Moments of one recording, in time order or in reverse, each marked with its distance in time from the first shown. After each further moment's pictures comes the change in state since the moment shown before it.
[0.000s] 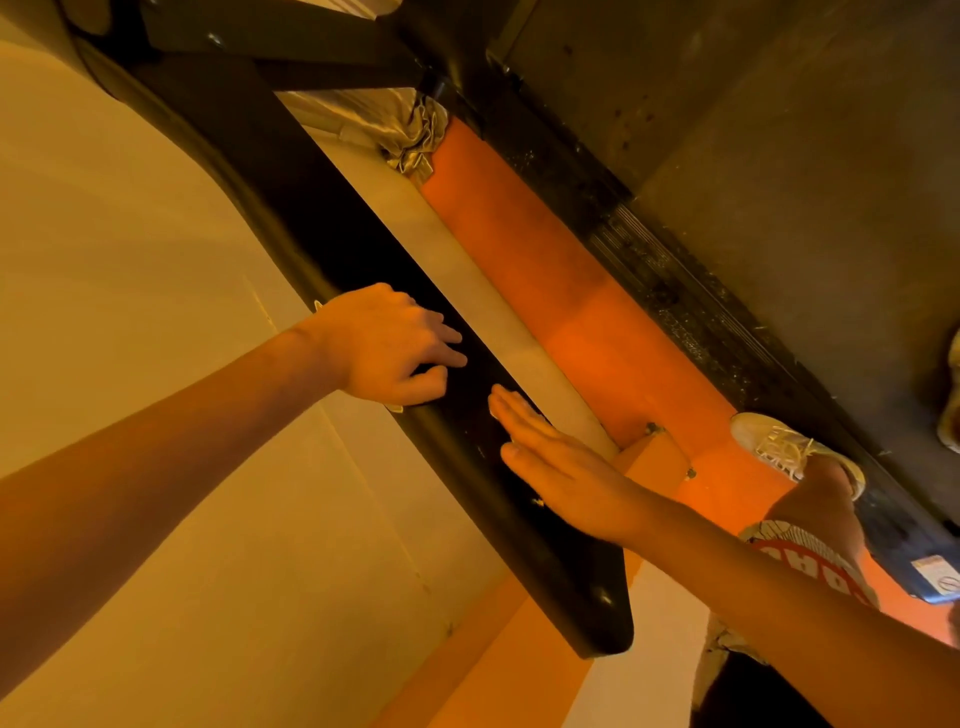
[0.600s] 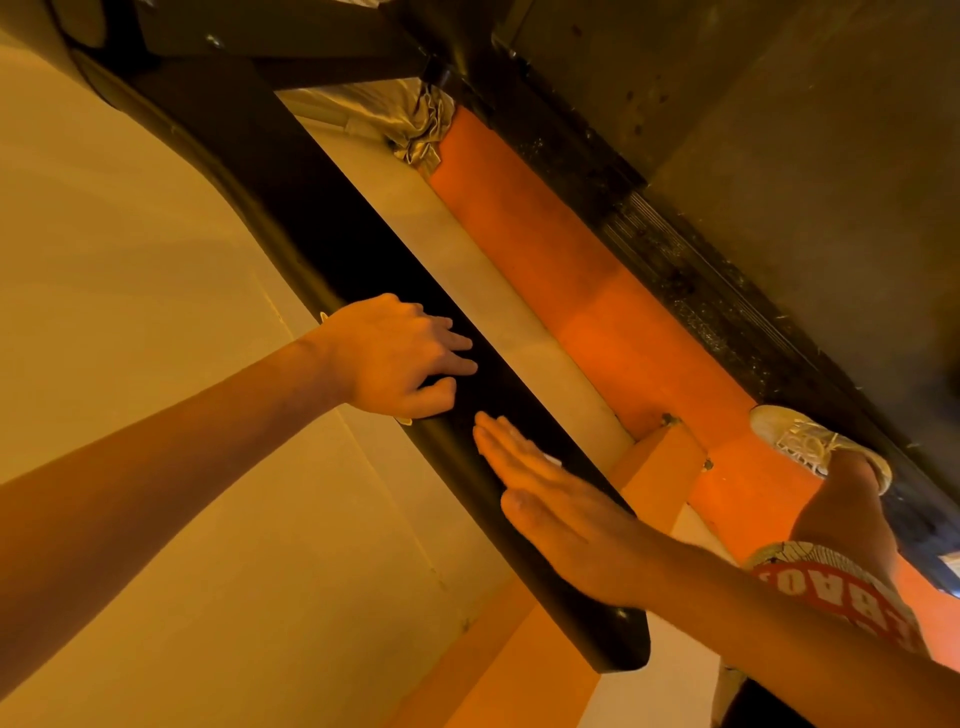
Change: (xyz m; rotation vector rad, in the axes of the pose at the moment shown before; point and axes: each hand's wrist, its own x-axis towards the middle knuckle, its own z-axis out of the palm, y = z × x) left_hand 0.001 0.001 -0.001 0.000 -0.043 0.019; right_hand -0.019 -0.014 0.014 -0.065 -0.055 -0.135
